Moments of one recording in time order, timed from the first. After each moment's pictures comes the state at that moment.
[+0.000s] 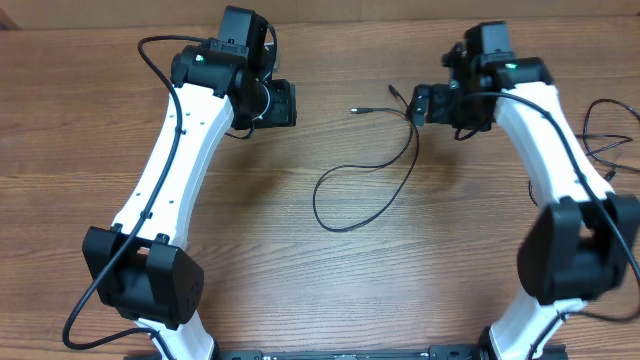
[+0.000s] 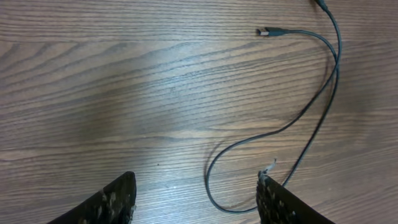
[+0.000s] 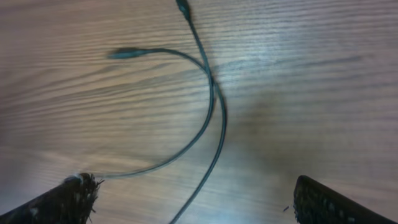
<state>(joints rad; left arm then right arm) -0.27 1.88 1.85 -1.16 0.17 -0.30 0.10 1.93 1.65 -0.95 -0.19 0.15</state>
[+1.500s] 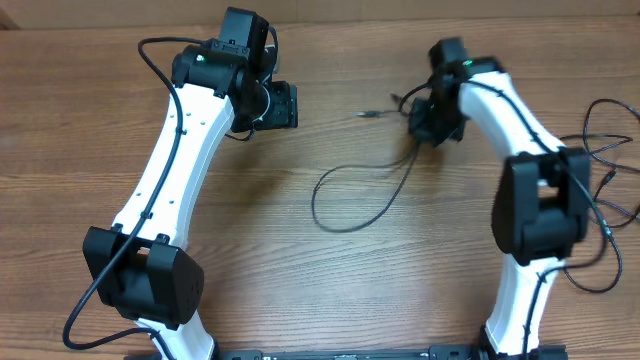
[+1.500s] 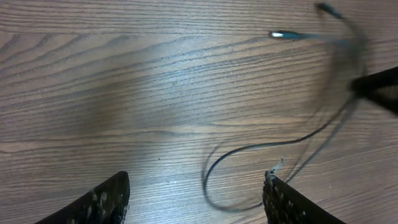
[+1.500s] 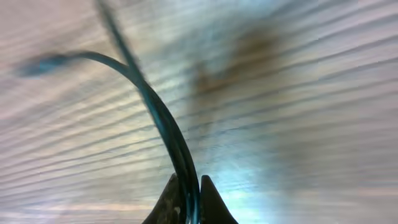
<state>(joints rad) -0.27 1.88 1.85 -1.17 0.16 -0.31 0.13 2.16 1.76 -1.03 -0.12 0.38</state>
